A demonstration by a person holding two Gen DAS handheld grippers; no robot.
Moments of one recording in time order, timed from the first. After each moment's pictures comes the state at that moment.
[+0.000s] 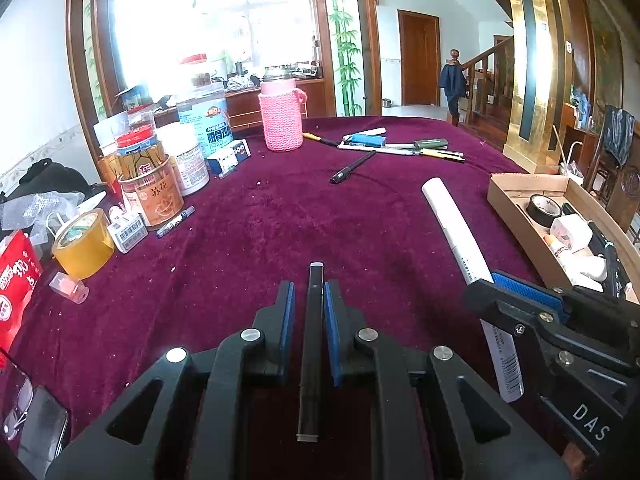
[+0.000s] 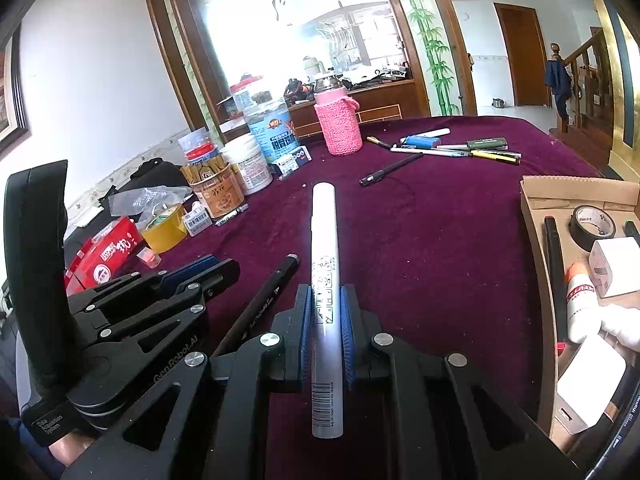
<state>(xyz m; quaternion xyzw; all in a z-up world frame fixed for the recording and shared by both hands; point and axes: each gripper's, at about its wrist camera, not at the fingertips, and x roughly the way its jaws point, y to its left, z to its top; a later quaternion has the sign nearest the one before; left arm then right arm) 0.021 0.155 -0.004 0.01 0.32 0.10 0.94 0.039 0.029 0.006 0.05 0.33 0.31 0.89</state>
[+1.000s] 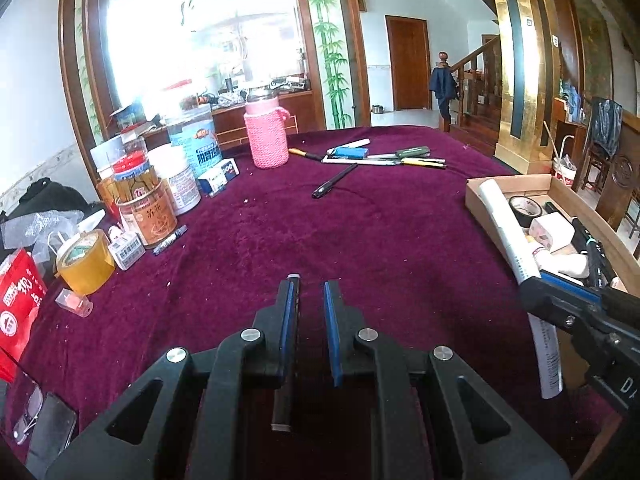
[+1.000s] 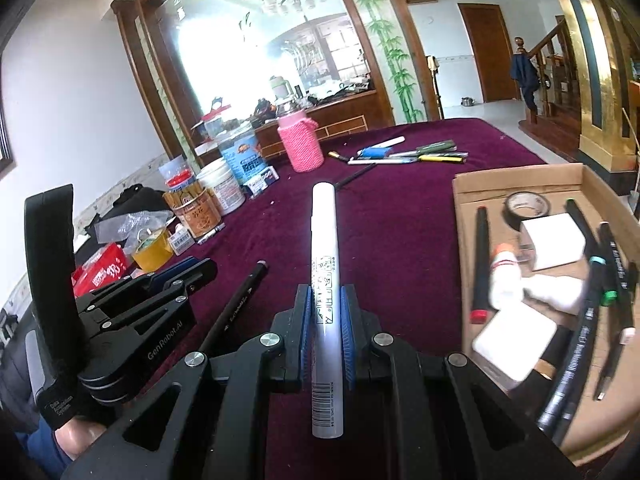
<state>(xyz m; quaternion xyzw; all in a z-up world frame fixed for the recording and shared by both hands) 0.009 0.128 0.015 0.03 0.30 0.09 0.95 0.017 -0.032 0.027 0.08 0.32 0.26 0.91</state>
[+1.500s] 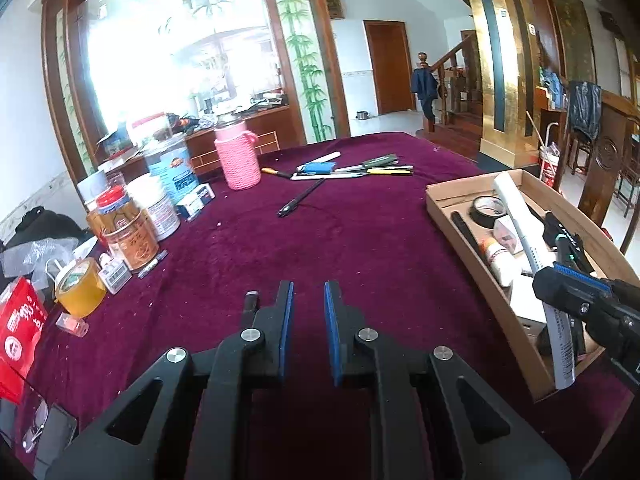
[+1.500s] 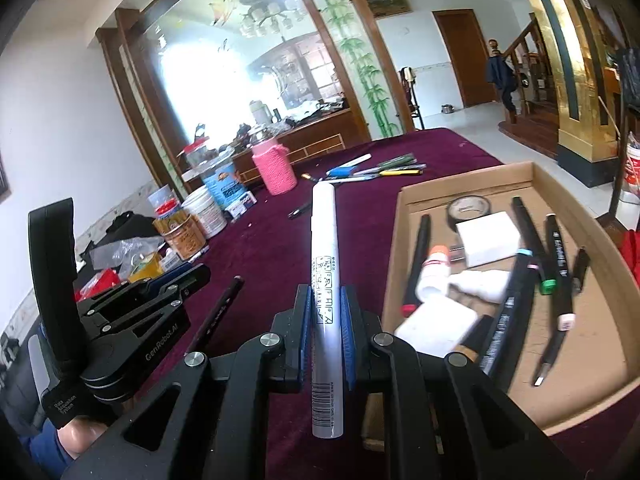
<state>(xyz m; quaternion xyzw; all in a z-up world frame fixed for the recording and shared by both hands) 0.006 0.078 0.028 0.07 0.29 0.07 0.95 0.004 -0.090 0.036 0.12 0.30 0.24 0.92</state>
